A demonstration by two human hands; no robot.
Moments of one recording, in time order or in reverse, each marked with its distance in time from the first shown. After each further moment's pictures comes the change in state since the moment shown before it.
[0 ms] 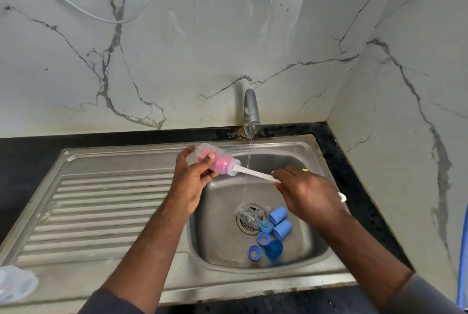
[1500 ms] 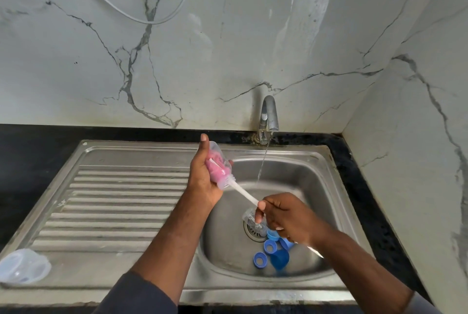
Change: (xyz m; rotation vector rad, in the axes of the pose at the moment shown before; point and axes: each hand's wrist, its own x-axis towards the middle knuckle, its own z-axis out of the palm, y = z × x) left_hand 0.008 0.009 0.011 -0.369 0.028 -0.081; right_hand 0.016 -0.052 0.002 1.107 -0.625 0.487
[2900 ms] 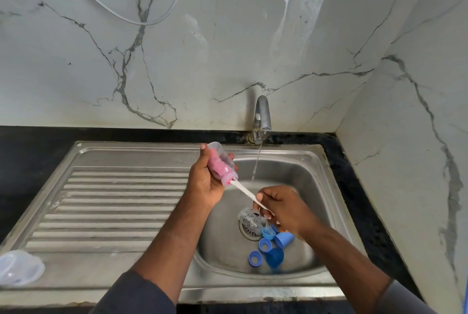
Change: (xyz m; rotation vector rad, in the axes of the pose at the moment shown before) left_hand -0.001 -0.018 0.004 -0.111 -0.048 -0.052; right_hand 0.009 0.007 -0.005 0.048 0.135 -0.003
